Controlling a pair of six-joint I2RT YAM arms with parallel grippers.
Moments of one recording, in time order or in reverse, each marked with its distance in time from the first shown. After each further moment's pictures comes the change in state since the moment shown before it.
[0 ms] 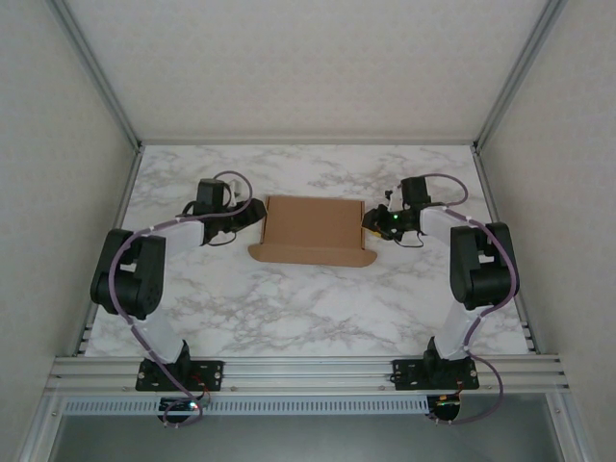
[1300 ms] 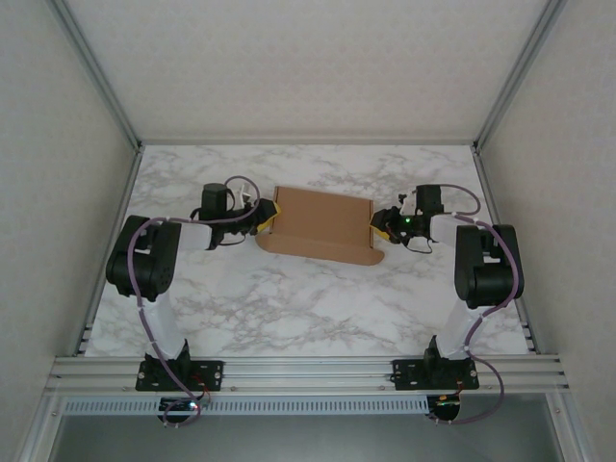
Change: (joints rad) left arm -0.015 0.145 -0.031 0.354 0.335 -0.248; right arm -0.084 0.000 -0.095 0.153 -0.110 0.092
